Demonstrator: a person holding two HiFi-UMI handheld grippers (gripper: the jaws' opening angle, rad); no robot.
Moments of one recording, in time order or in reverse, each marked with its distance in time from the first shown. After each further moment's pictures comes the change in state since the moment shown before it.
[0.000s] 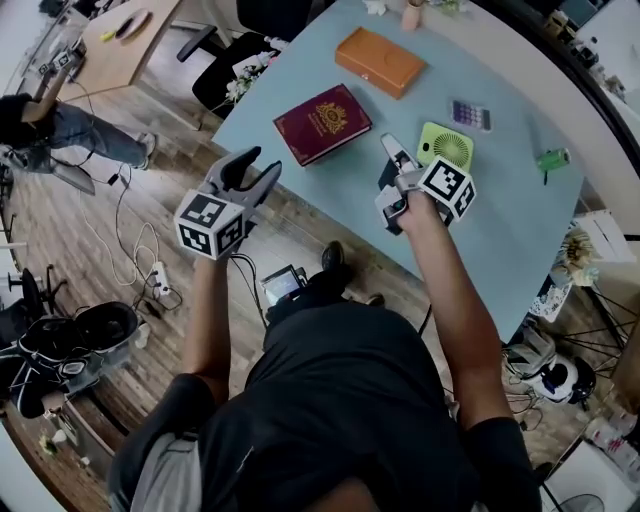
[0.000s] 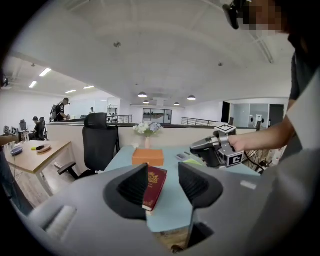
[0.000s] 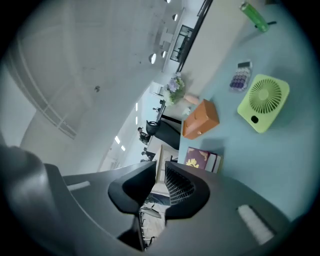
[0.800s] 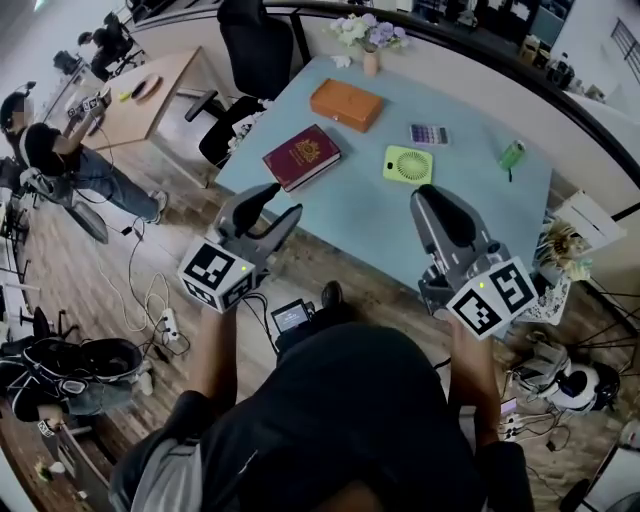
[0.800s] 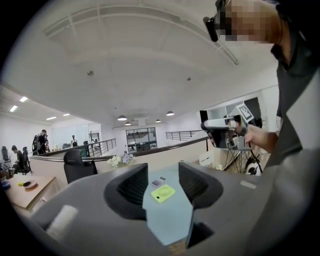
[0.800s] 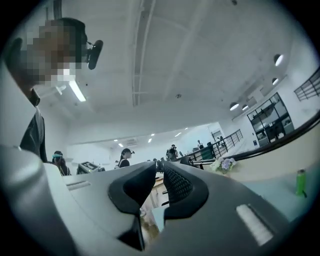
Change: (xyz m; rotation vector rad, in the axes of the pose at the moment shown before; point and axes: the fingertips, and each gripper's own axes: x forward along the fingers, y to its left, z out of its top) left arm -0.090 -0.208 0.115 0.245 -0.242 -0.141; right arm -0.310 0.233 0.003 -0.998 -0.221 0.283
